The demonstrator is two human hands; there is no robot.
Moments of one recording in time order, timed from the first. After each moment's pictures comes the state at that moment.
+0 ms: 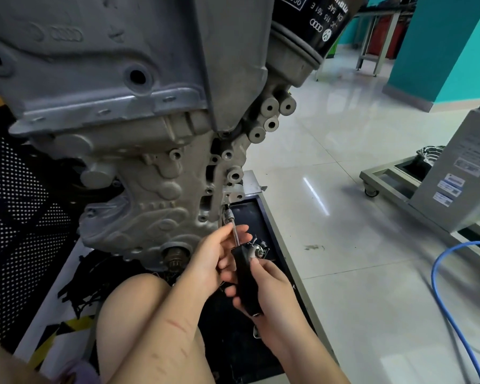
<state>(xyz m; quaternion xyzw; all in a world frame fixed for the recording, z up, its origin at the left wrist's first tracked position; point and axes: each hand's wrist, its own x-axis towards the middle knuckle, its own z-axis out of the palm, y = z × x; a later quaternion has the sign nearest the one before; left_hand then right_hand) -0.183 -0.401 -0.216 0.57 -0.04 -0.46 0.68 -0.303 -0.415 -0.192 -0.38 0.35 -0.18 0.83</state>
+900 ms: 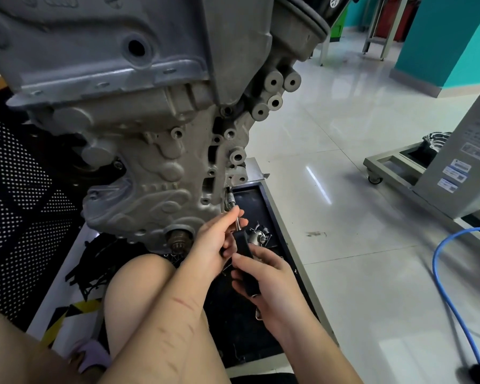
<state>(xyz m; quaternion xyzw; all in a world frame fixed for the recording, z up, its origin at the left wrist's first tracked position) -0.188 -0.400 -0.222 0.59 -0.05 -0.40 0.70 -0.310 -0.410 -0.202 -0.40 0.33 -0.17 0.84</state>
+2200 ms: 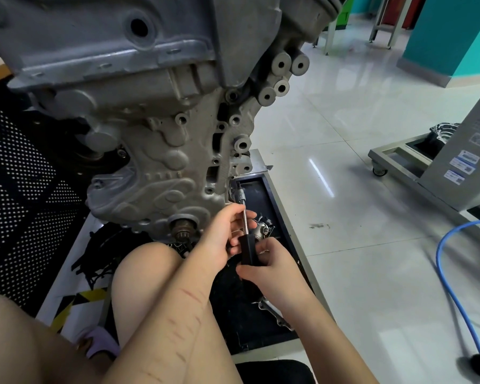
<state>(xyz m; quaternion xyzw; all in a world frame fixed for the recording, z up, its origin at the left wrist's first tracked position) -0.192 -0.398 -0.218 0.61 -0.06 -0.47 0.63 -0.311 -0.418 -0.218 -0.69 0.37 -0.11 0.62</state>
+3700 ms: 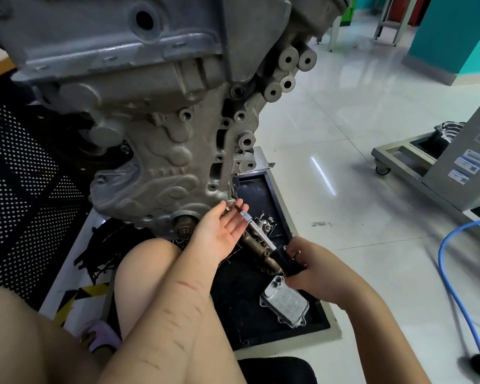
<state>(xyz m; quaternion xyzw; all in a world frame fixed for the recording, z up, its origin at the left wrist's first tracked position) -0.180 -0.395 -0.220 0.44 0.10 -0.46 0.76 -0.345 -0.470 -0.220 -0.84 0.33 0.05 0.43</state>
